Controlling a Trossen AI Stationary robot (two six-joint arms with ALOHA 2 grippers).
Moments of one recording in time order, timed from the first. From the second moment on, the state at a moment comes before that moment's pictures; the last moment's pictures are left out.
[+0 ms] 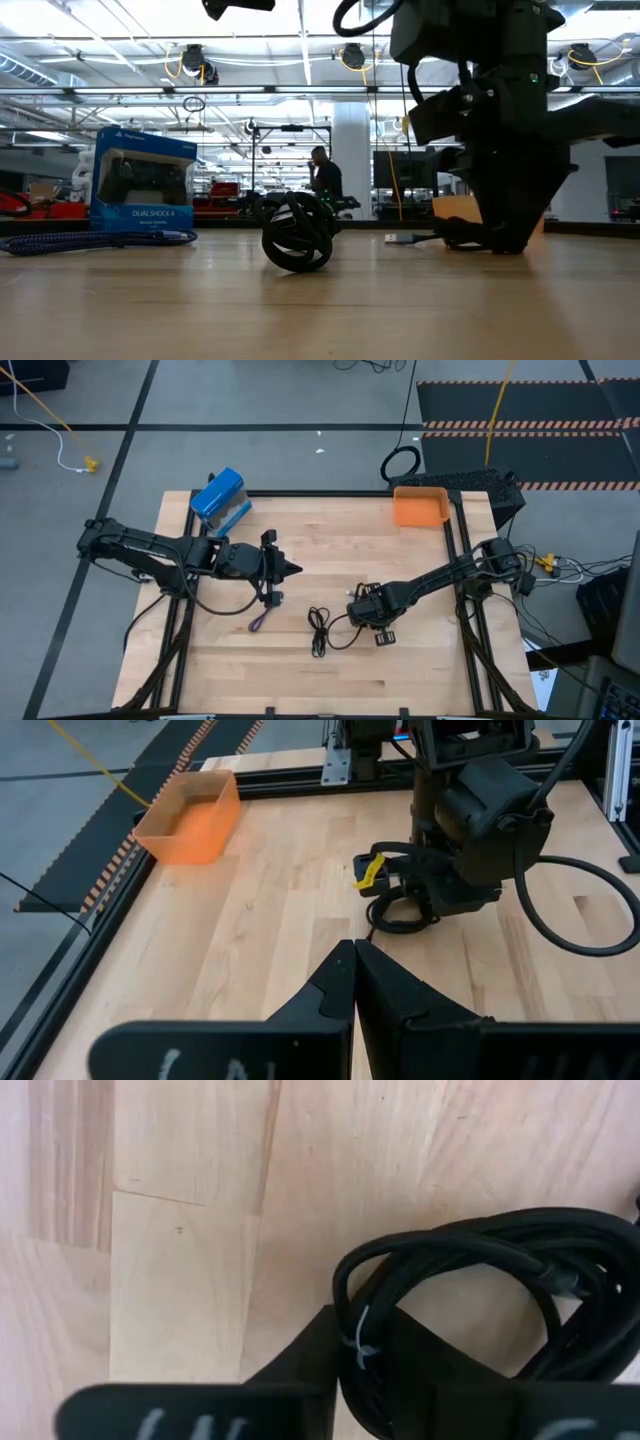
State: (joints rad) left arm -0.18 1.25 1.11 -0.39 -0.29 -0.02; right arm 0.27 1.79 1.04 -0.71 -0.05 0.09
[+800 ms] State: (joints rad) left arm -0.18 1.25 1.11 -0.39 -0.29 -0.03; right arm 0.22 1.45 1.04 -0.90 -0.05 0.15
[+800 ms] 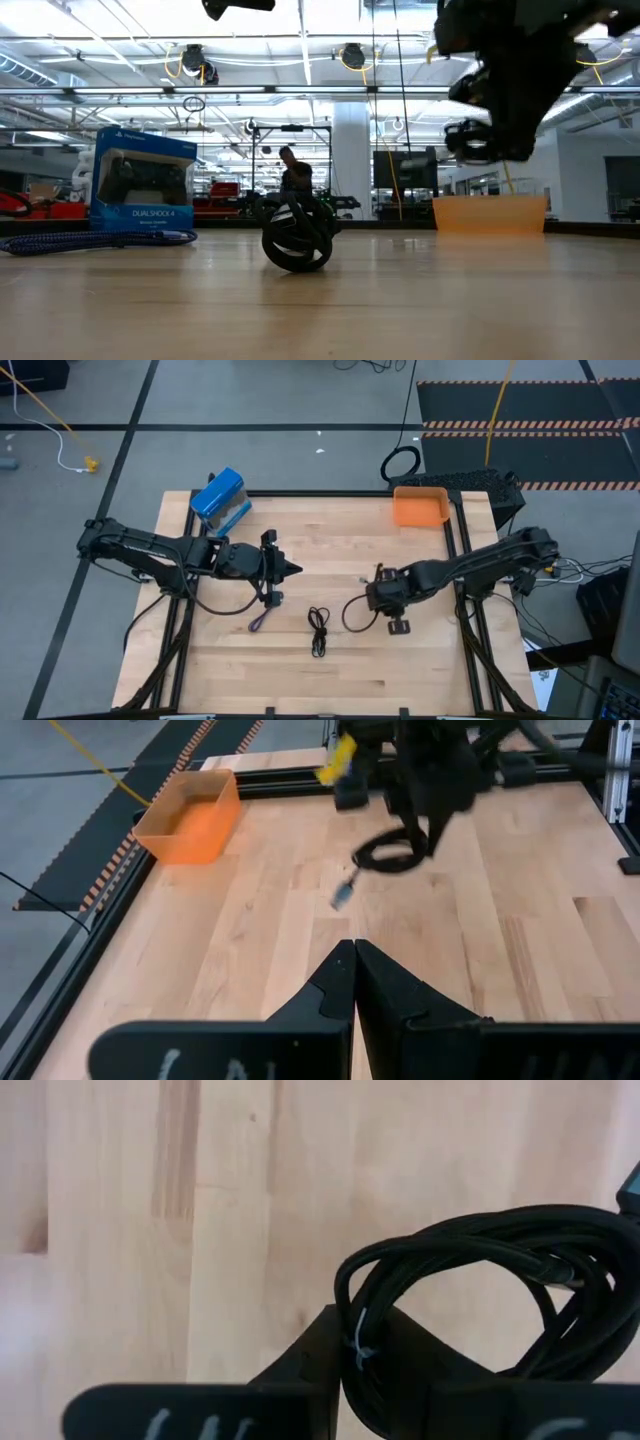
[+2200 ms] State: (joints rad) left arm -0.19 1.25 1.11 -0.35 -0.29 -0.02; right arm -0.19 1.37 1.49 -1.53 -0.02 0.01
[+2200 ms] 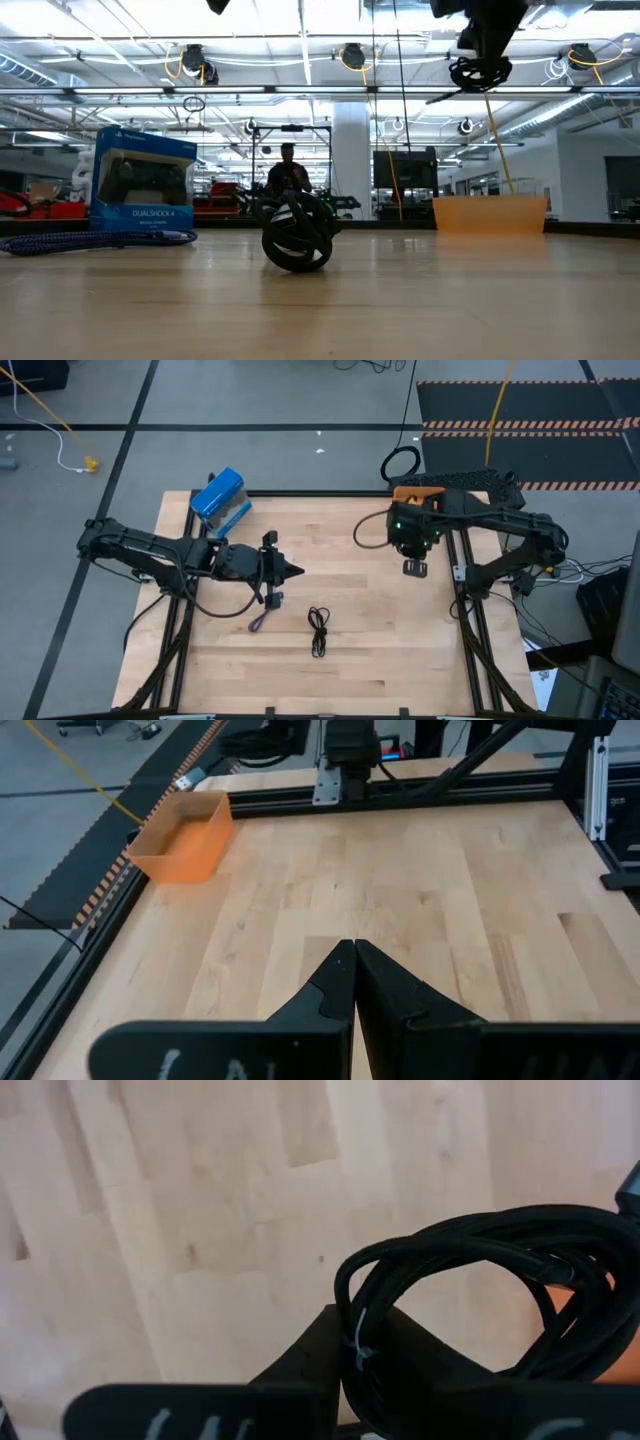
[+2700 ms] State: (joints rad) left arm -0.19 1.25 1.11 -0.35 -0.29 -0.01; right arm -0.56 1.37 1.49 -1.49 0.07 -0.30
